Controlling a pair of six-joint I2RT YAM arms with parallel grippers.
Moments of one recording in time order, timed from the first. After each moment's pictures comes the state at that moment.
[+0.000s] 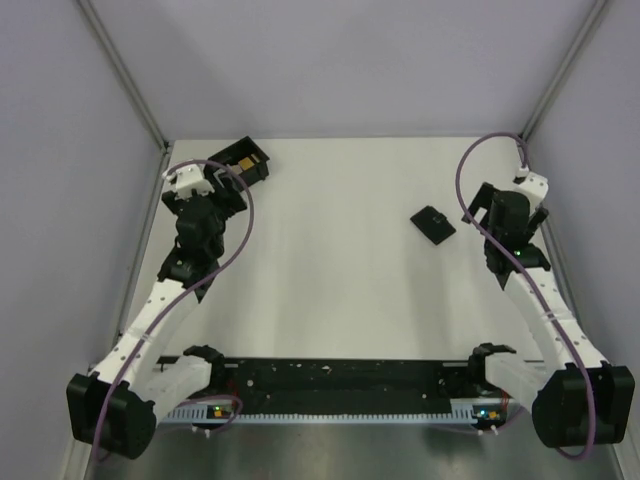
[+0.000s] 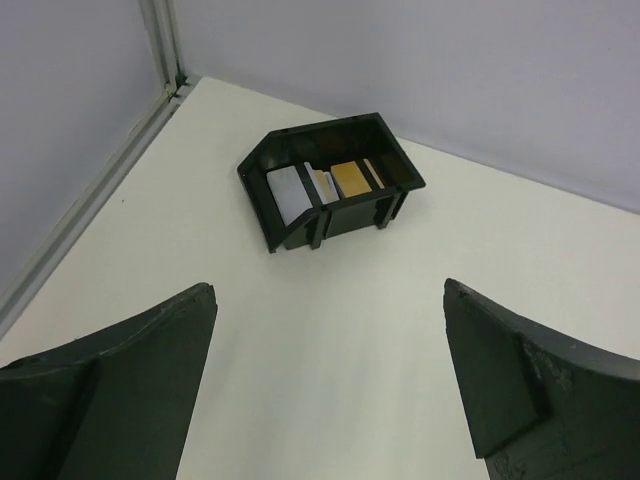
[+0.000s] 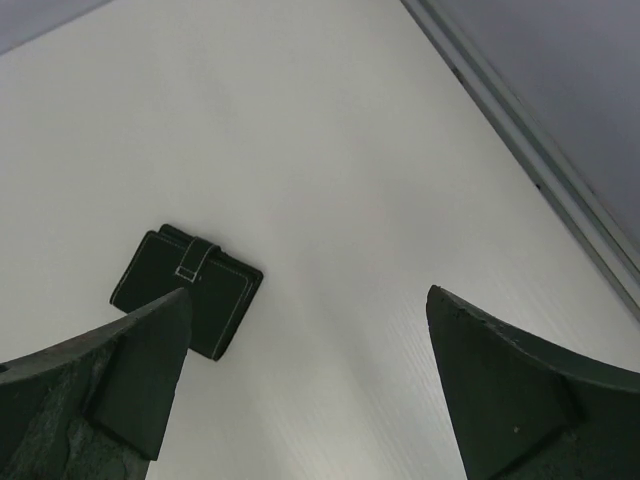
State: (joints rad) left arm -0.27 0.97 0.78 0.10 -0.48 -0.22; right arm 0.06 1.02 0.76 -0.16 0.46 0.33
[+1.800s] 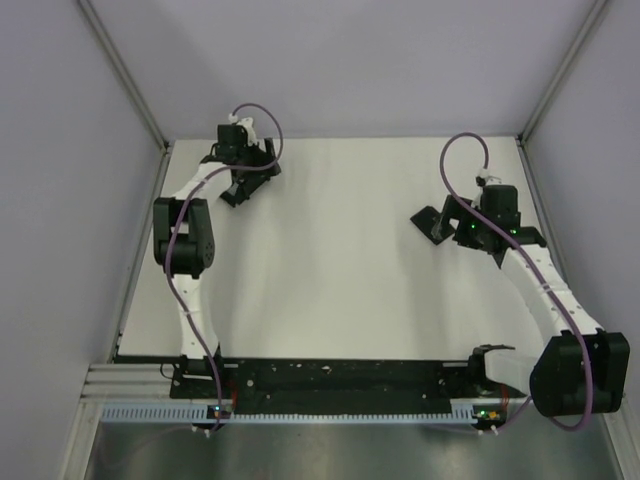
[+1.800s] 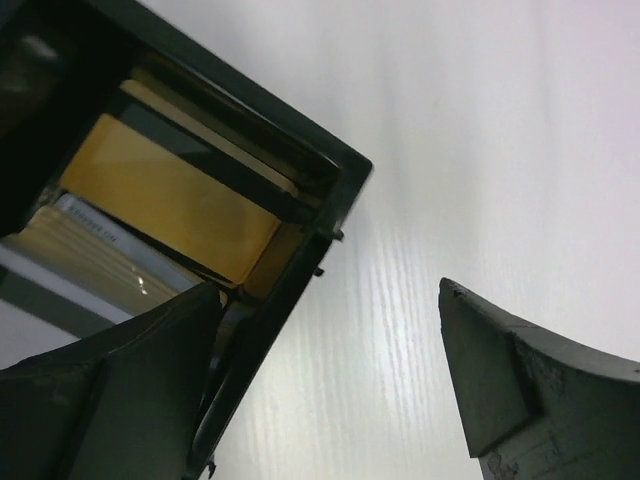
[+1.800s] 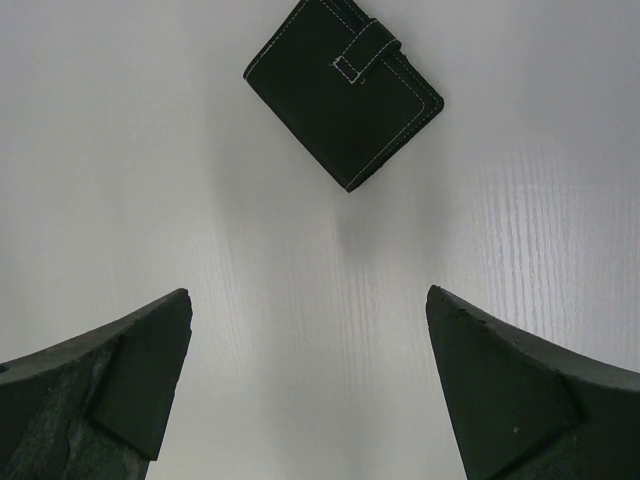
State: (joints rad) left arm -0.07 2.18 1.74 -0.23 0.21 -0.19; right arm 0.06 1.17 0.87 -0.48 -0.08 0.31
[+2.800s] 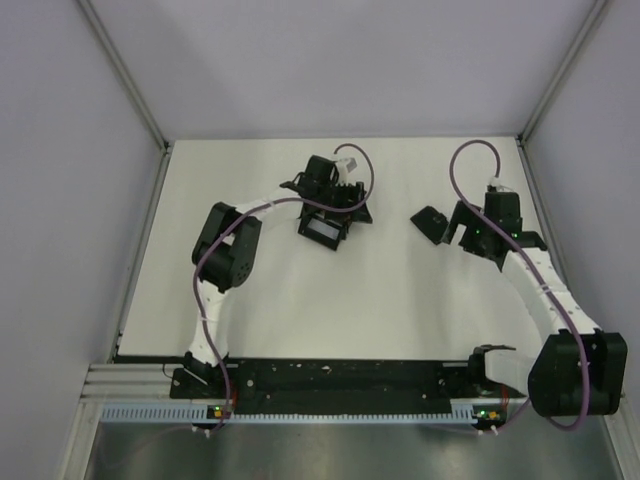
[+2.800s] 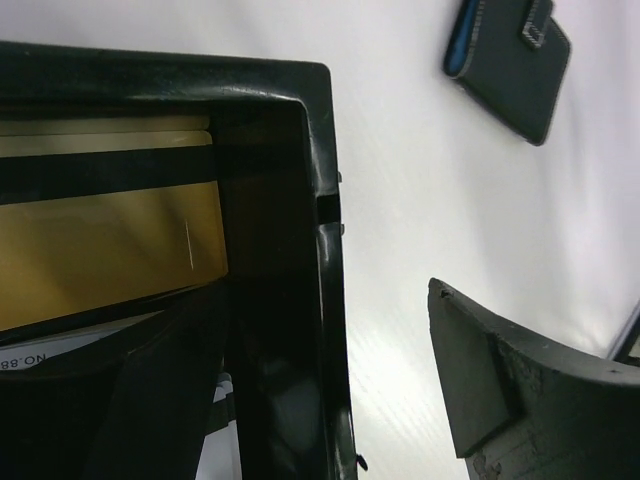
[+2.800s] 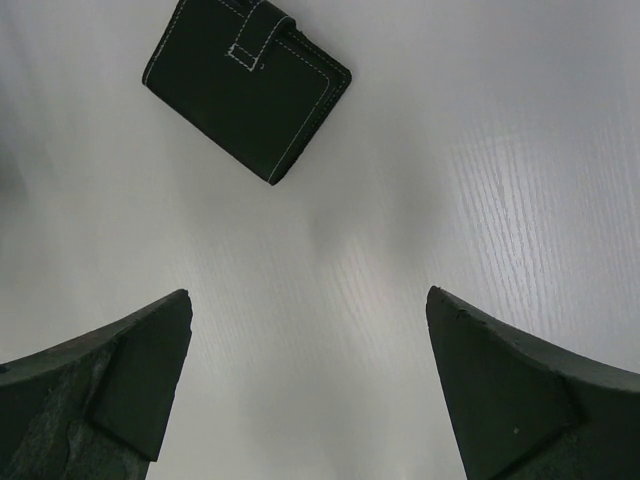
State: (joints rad) left arm -0.50 2.18 1.59 -0.17 0.50 -0.37; right arm 0.04 1.15 0.82 -0.50 0.03 0.38
